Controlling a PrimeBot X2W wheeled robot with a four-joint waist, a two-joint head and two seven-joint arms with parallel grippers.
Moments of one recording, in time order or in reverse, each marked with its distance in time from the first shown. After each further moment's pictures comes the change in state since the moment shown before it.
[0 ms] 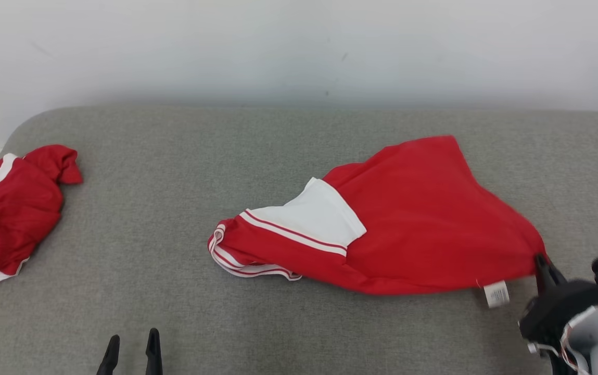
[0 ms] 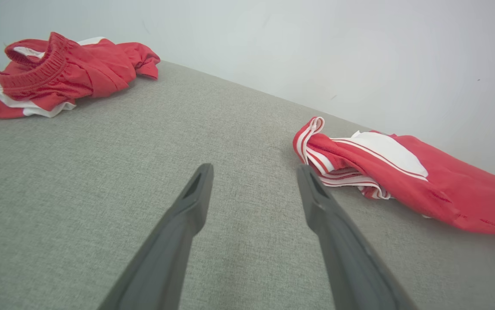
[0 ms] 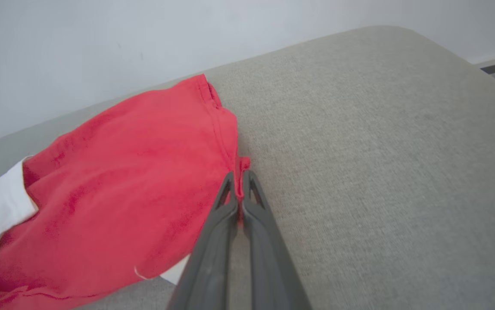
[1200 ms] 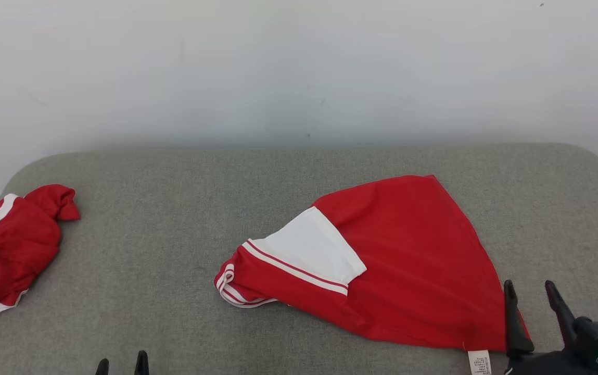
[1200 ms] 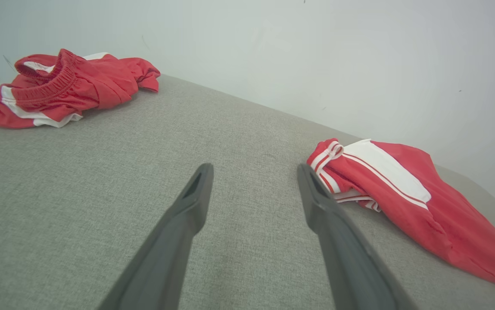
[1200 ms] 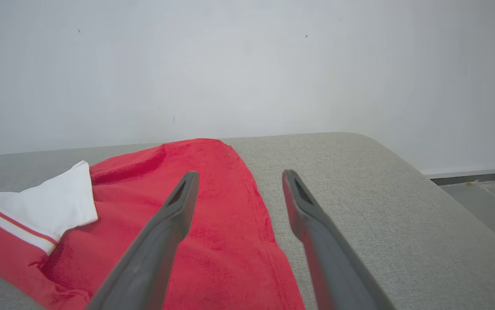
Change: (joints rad) left arm 0.052 0.002 0.038 0.022 -0.006 -0.014 0.000; right arm 0.281 0.017 0.109 -0.227 -0.132 0.000 -0.298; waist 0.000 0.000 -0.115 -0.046
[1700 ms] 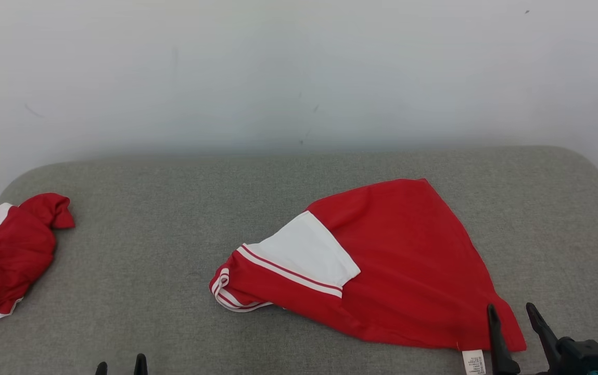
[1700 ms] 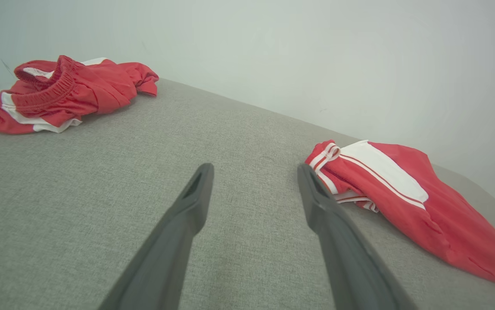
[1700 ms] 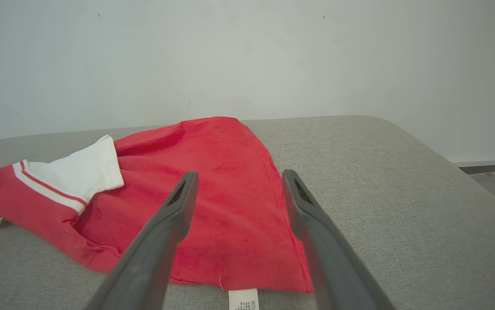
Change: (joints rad) left arm 0.012 -0.001 0.016 0.000 0.008 -0.001 0.000; right arm 0.070 -0.019 0.094 0.017 0.035 0.000 -0.041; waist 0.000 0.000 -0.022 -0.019
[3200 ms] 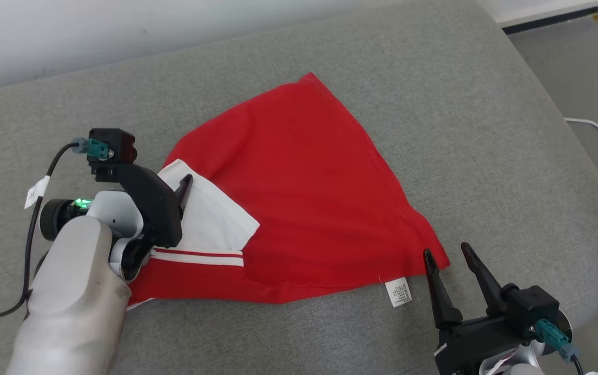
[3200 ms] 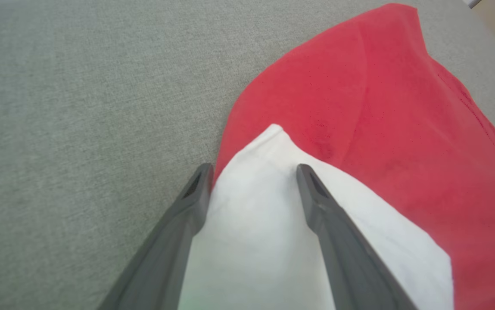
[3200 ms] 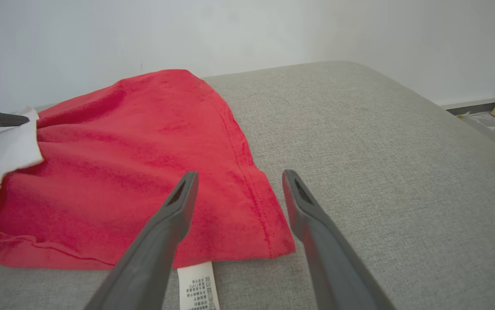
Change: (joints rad) left arm -0.993 0.101 -0.265 0.635 -0.058 -0.009 0.640; right arm -0.203 0.012 0.194 0.049 0.066 0.000 -0.054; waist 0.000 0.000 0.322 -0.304
